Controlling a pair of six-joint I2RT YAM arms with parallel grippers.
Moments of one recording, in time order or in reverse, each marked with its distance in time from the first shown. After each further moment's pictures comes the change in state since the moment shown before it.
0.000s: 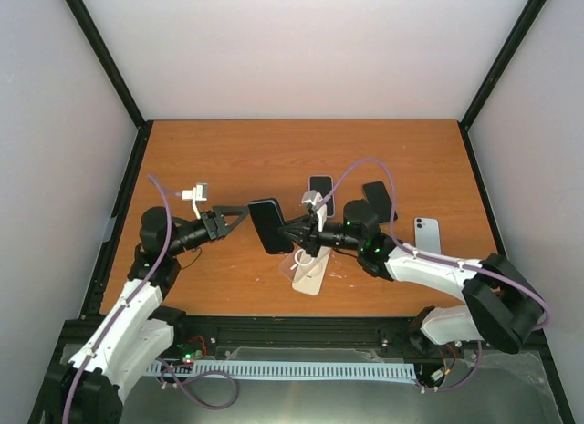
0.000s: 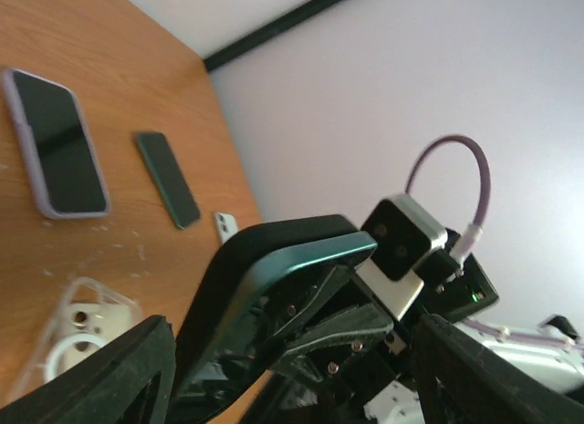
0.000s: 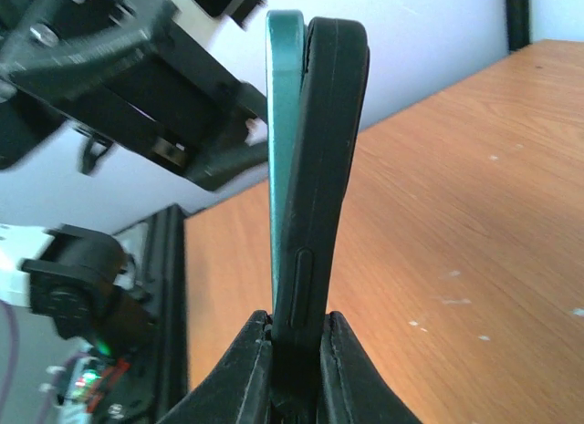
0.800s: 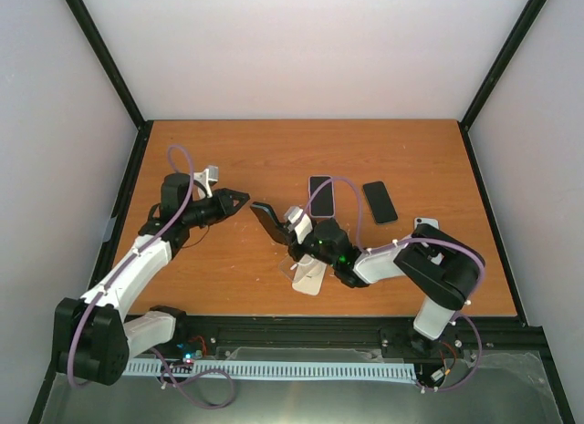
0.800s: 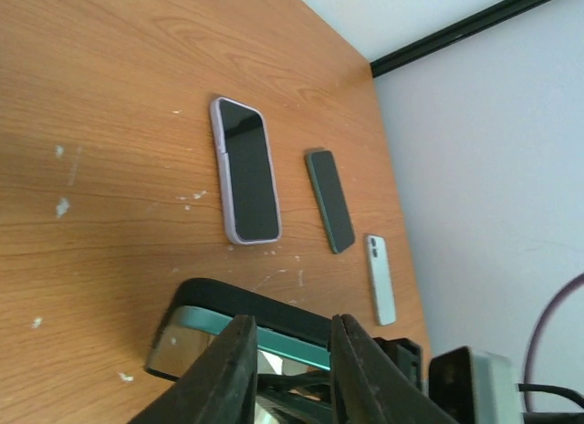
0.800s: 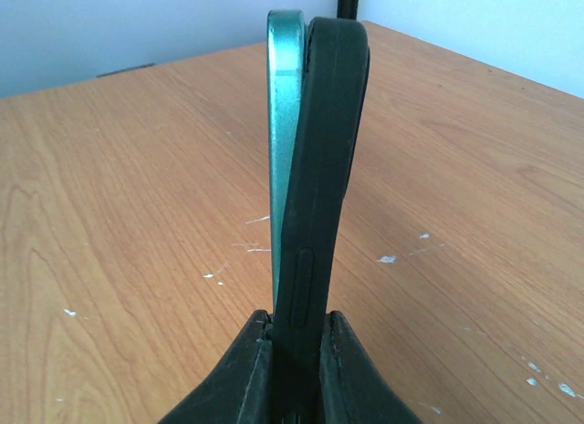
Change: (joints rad) left arm 0.000 0.356 0.266 -0.363 -0.277 0.313; right arm 0.129 0.386 -0.032 0.314 0.521 -0.335
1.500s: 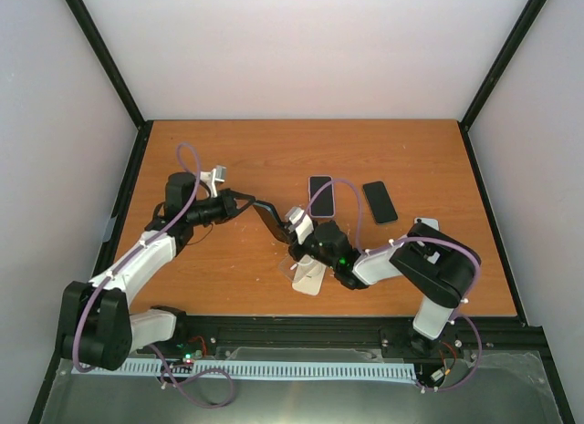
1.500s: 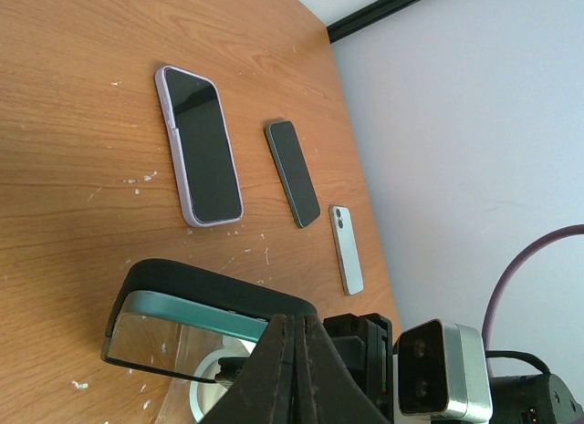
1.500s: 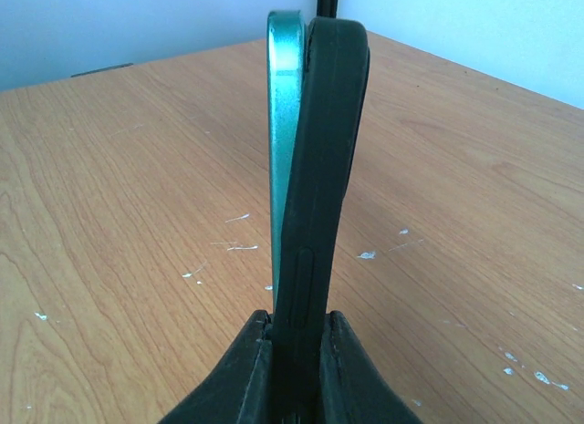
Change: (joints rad) left arm 0.000 0.082 -0.022 0.137 0.158 -0.008; right arm 0.006 0.030 -0.014 0.053 0.064 -0.011
